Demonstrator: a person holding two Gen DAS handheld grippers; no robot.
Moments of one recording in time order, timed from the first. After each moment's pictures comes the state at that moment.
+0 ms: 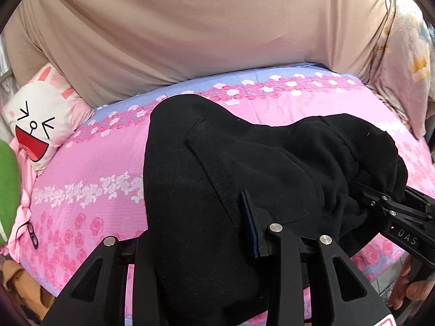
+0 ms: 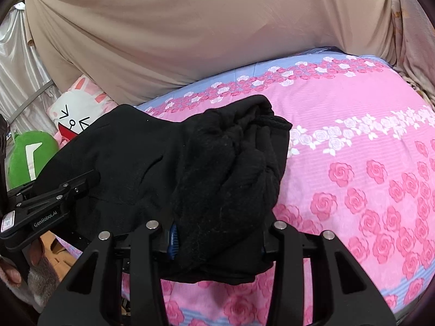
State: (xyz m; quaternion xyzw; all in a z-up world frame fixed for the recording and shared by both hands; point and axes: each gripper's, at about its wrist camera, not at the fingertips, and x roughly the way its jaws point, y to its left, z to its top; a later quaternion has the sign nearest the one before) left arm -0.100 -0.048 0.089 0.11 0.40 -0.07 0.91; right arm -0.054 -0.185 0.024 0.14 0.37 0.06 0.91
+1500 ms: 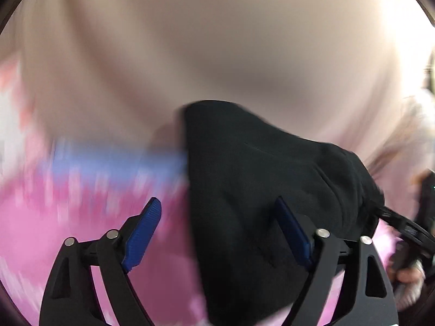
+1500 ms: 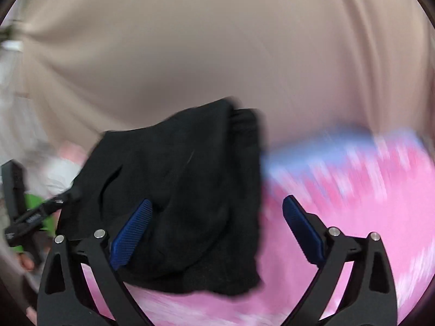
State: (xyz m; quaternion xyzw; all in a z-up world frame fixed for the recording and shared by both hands) left arm 0.146 0.016 0.110 -0.06 0.37 -0.13 0.92; right arm 0.174 -0.296 0.047 0.18 0.35 0.01 0.92
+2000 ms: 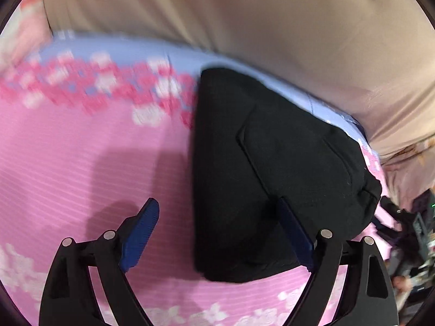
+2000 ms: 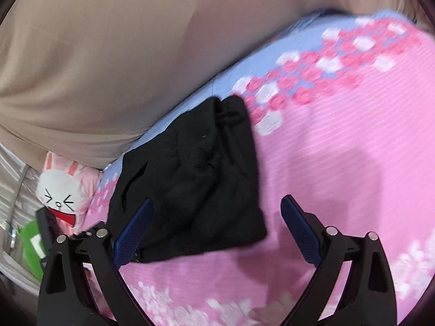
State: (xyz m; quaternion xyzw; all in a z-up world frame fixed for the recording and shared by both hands) left arm 0.175 0.033 0.007 -0.16 0.51 -0.13 0.84; right arm 0.204 -0.305 -0.020 0.32 0.41 0.07 0.85
